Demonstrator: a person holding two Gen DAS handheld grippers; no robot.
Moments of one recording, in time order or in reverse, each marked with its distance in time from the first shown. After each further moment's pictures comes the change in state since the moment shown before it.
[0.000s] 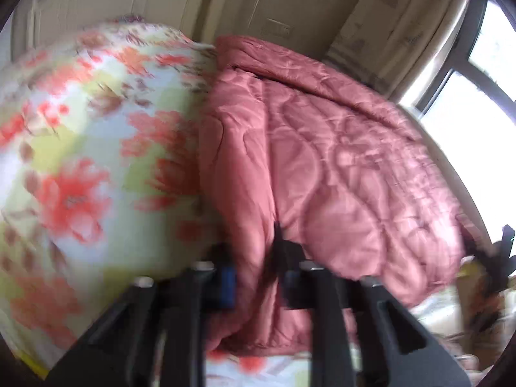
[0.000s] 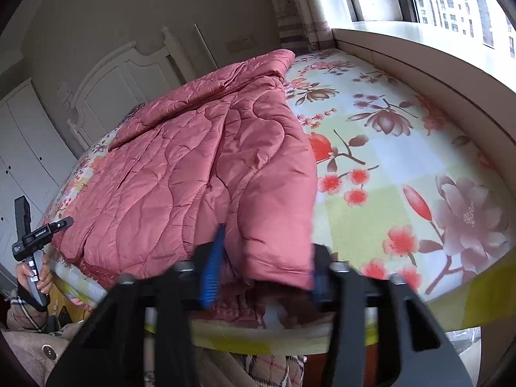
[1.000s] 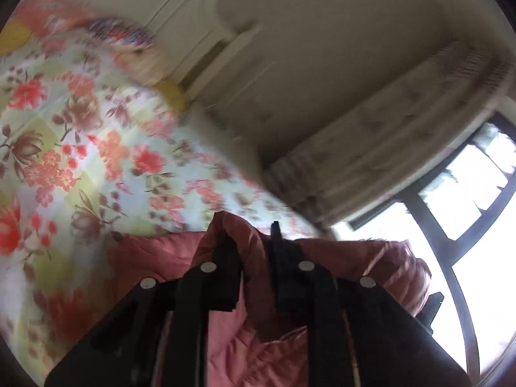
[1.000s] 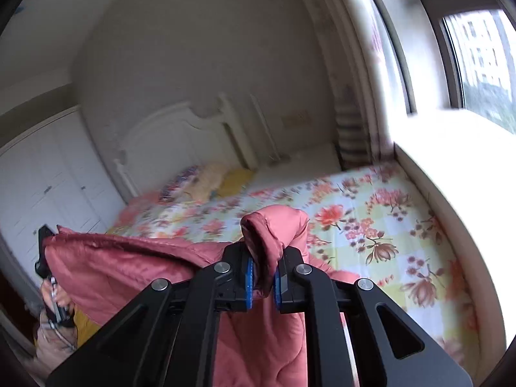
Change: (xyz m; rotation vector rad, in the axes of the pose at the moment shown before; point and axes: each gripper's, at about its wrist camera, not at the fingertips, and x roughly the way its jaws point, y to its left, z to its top) left arm -0.051 0.060 0.178 -0.355 -0.185 -0.252; right arm -0.026 0.071 0.211 -0.010 -0.132 0.094
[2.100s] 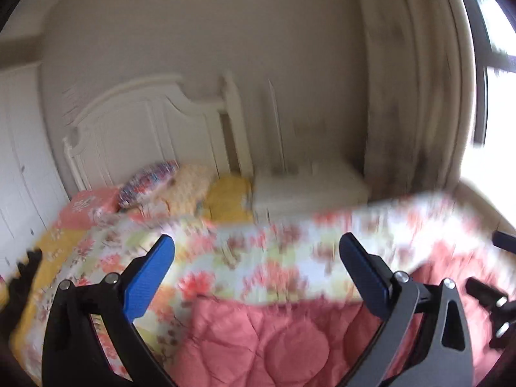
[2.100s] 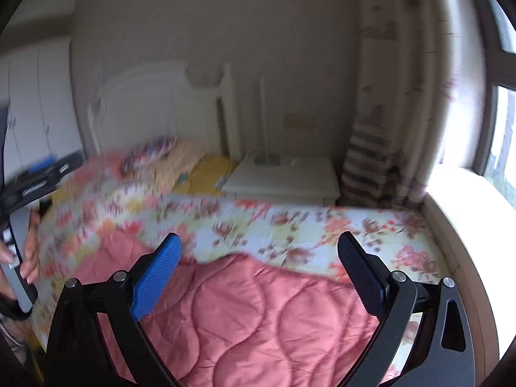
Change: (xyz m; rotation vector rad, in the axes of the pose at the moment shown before) left arm 0.154 -0.173 -0.041 0.779 -0.164 0.632; right arm 0.142 0.149 -0.017 -0.417 0.046 -0.146
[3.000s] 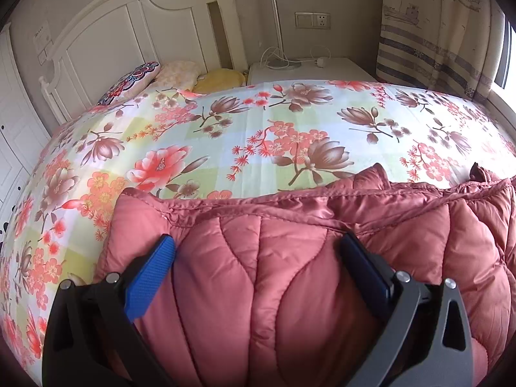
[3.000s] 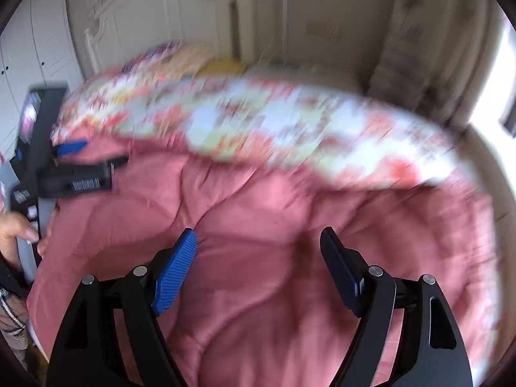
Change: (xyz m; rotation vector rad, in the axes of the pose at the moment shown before) left arm 0.114 0.023 -0.118 -0.046 0.336 -0.050; right arm 0.054 -0.007 -0.060 -0.022 0.195 -0.026
